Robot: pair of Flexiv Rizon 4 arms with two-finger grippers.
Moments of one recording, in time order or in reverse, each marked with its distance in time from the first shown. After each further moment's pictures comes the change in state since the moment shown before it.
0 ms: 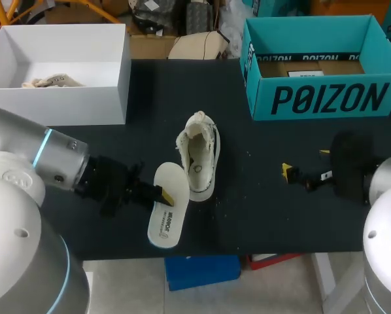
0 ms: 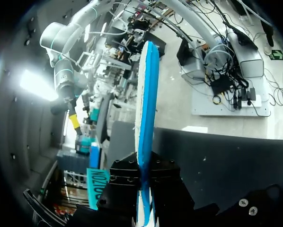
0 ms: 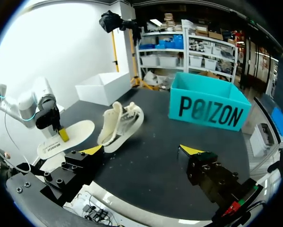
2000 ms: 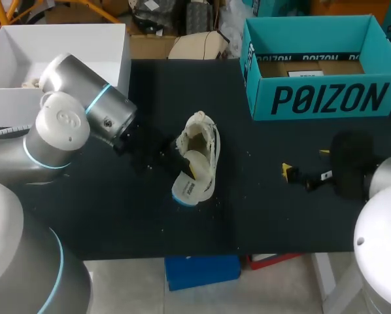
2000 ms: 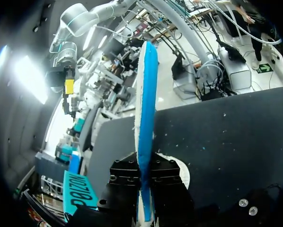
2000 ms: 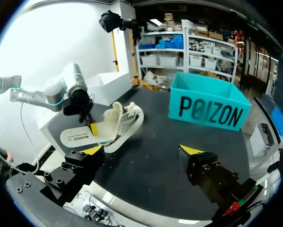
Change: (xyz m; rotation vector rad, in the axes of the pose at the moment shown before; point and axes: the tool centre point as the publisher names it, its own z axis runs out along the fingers) left arm -0.018 0.093 0.051 0.219 0.160 -0.102; right arm 0.000 0.001 0.000 0.002 0.000 -0.001
